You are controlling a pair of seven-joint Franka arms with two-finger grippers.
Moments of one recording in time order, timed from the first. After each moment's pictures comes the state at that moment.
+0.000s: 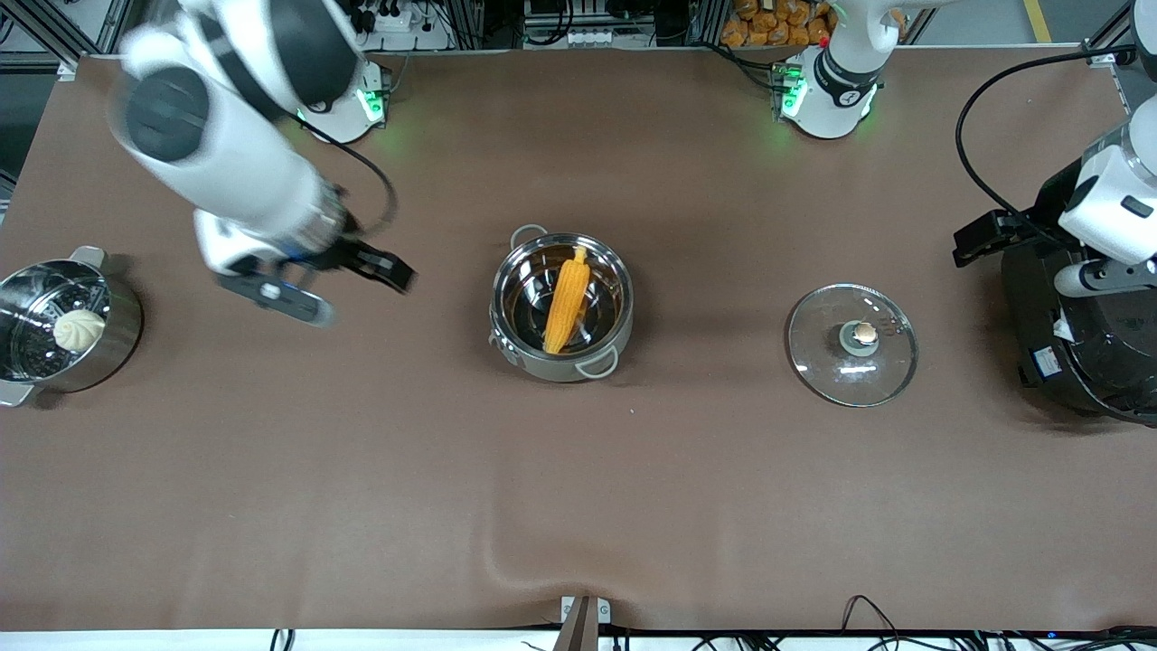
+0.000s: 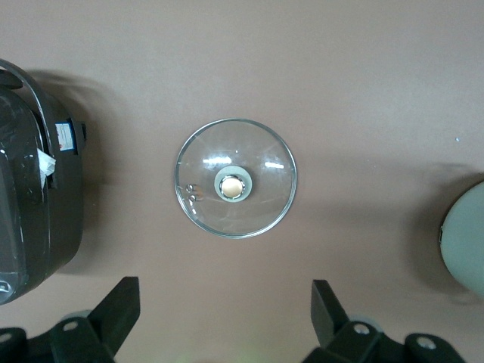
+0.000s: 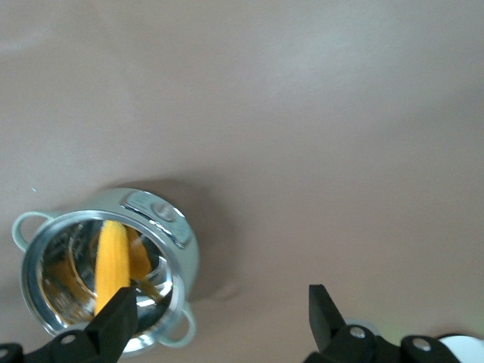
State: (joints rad) left arm 0.01 0.07 -0.12 -1.52 0.02 1.53 -0.19; right arm 0.35 0.17 0.02 -1.49 0.08 1.59 0.72
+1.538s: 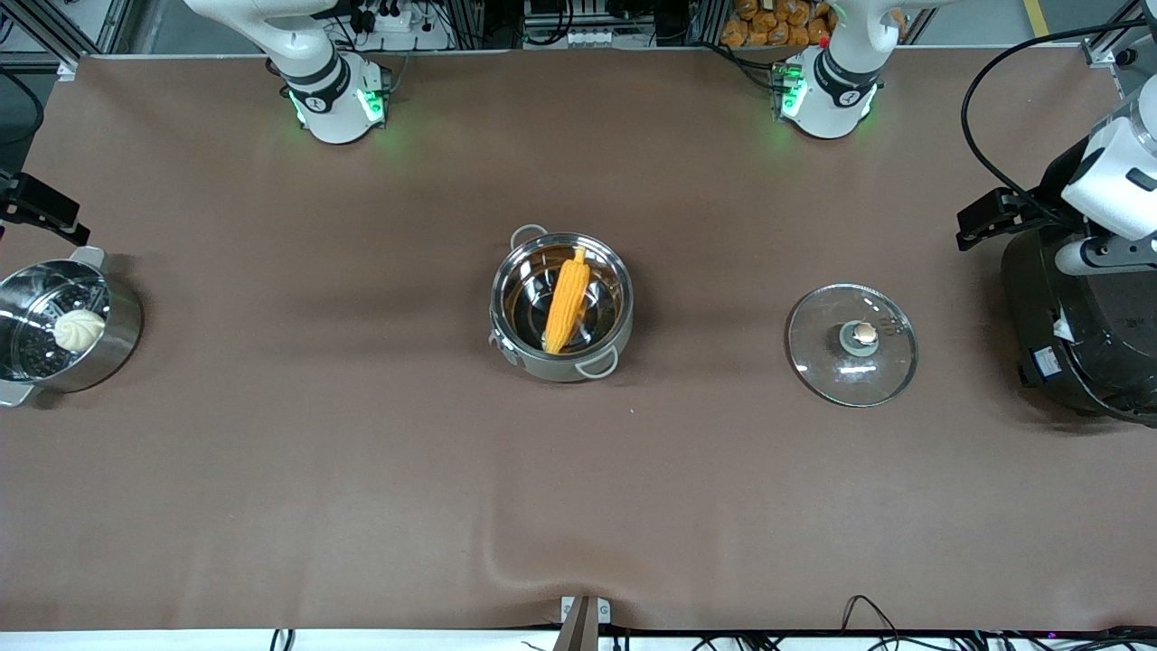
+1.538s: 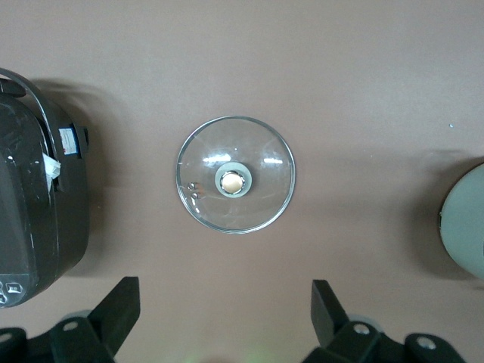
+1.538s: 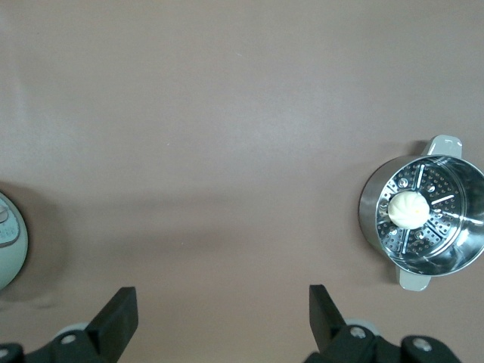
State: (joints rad) left arm 0.01 0.05 -0.12 -1.51 0.02 1.51 -0.15; right arm 0.08 0.00 -0.18 -1.52 -0.02 1.55 -0.07
